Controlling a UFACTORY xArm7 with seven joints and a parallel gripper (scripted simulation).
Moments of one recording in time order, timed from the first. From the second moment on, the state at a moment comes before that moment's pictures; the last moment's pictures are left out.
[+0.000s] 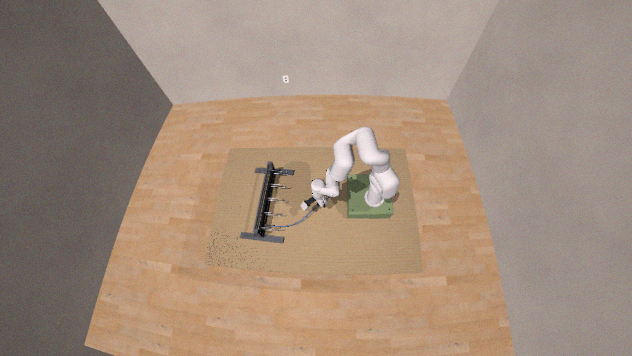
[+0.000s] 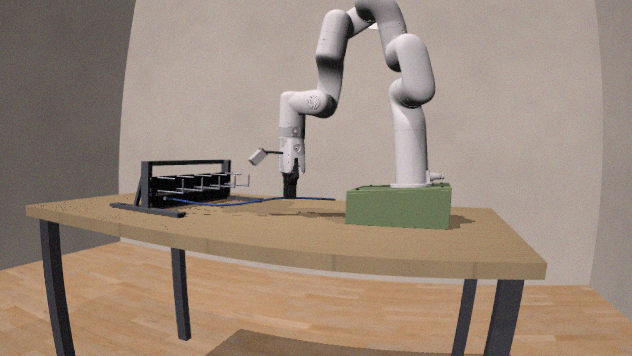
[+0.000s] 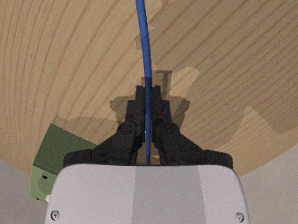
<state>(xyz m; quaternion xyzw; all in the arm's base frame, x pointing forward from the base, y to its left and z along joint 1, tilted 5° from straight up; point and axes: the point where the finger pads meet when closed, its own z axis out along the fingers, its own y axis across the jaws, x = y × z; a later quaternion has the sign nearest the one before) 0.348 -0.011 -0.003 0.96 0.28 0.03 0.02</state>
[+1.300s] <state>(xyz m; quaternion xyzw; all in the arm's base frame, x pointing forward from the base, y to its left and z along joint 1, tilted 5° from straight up) 0.558 -0.187 0.131 0.77 0.64 0.02 0.04</state>
